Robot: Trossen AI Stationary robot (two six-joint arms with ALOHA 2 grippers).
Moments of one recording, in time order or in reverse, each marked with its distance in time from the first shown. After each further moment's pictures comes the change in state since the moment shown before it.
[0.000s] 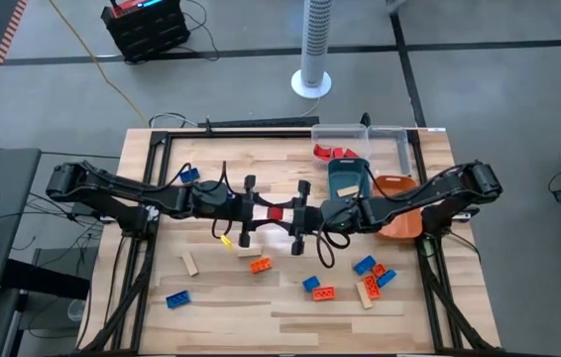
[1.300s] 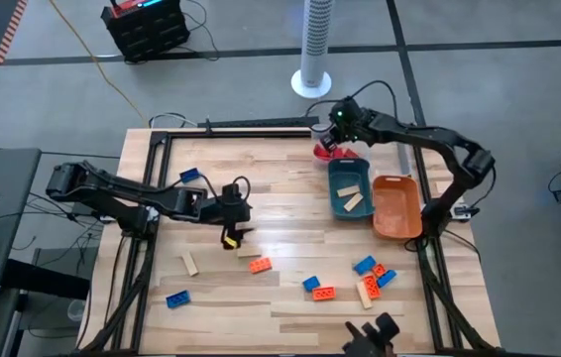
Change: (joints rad) left arm -0.017 -0.001 0.000 -0.607 -0.171 -0.283; right arm -0.918 0.068 0.064 -0.693 -0.133 0.312
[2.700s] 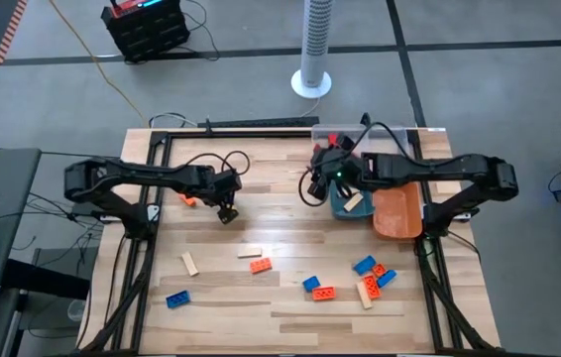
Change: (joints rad) left arm 0.359 0.140 -0.005 -0.334 0.083 -0.325; right arm 0.614 -0.234 0.046 -0.097 0.297 -0.047
